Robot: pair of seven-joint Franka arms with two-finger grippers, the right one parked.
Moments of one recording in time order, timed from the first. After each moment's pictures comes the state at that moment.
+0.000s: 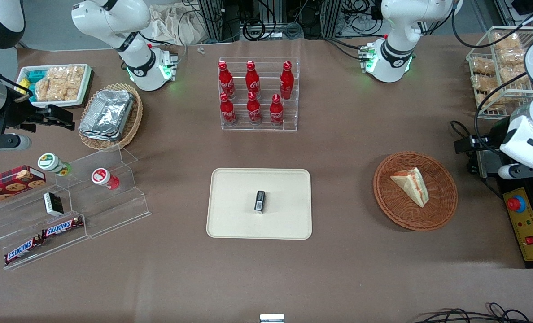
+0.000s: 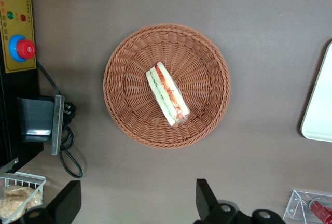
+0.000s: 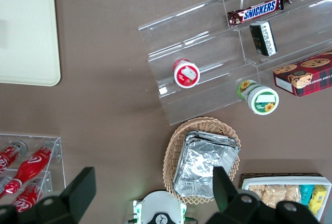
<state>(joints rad) -0.02 0.11 0.00 -1.61 0.02 1.63 -0.12</state>
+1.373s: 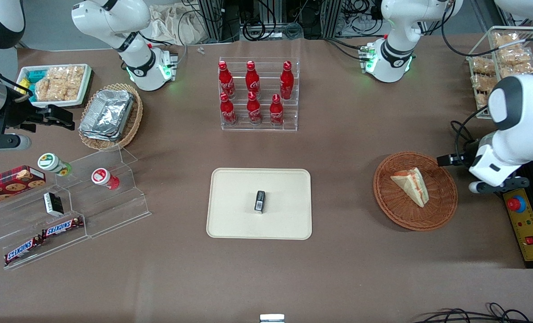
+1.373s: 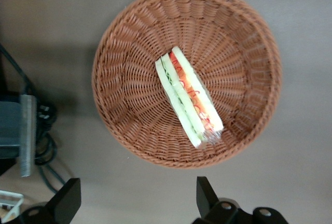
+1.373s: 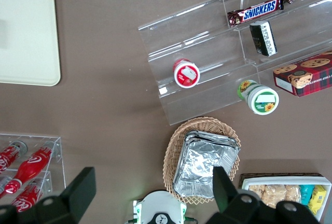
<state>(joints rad) 0.00 0.16 0.04 -1.95 0.02 1.95 -0.11</state>
